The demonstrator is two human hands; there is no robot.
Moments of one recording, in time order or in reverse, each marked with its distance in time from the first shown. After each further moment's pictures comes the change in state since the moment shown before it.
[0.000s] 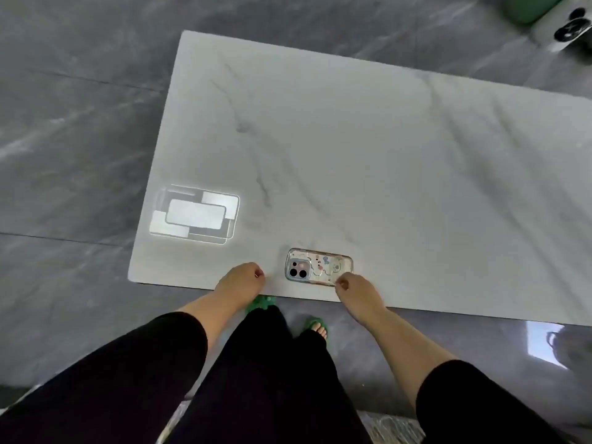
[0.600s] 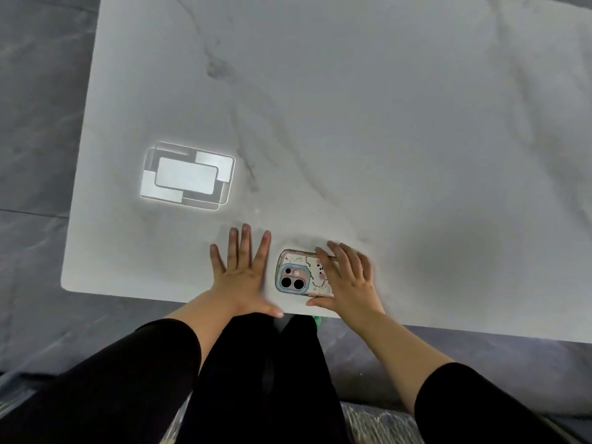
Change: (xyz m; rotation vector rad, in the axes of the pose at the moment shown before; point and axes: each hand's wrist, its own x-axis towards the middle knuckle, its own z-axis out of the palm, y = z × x) left_hand 0.111 -0.024 0.064 0.510 -0.048 0.125; right_hand 0.111 0.047 0.058 -0.567 0.317 -0.570
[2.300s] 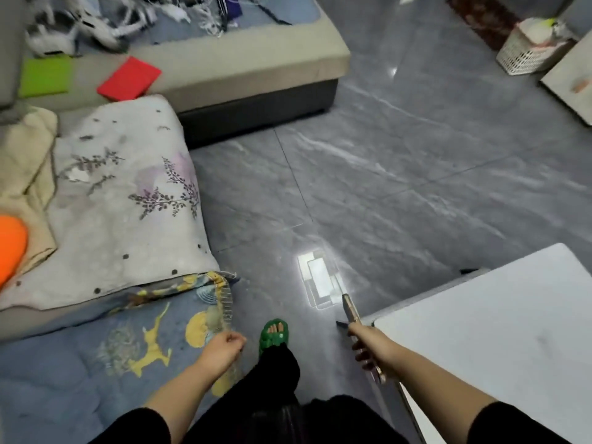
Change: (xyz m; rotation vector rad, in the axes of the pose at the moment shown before) left_hand -0.468 -0.311 0.107 -1.899 0.441 -0.868; right_hand 0.040 -0.503 -0.130 0.500 -0.974 0.118
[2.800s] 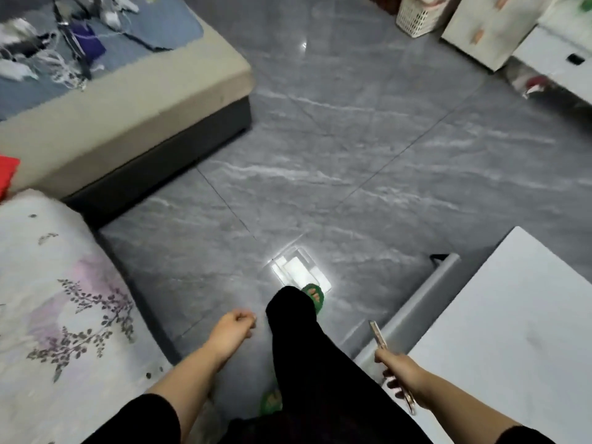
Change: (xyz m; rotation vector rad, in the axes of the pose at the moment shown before) left_hand 0.128 0.312 -0.011 0.140 -0.114 0.187; right_hand 0.068 -0.091 -0.119 0.238 0.174 0.193
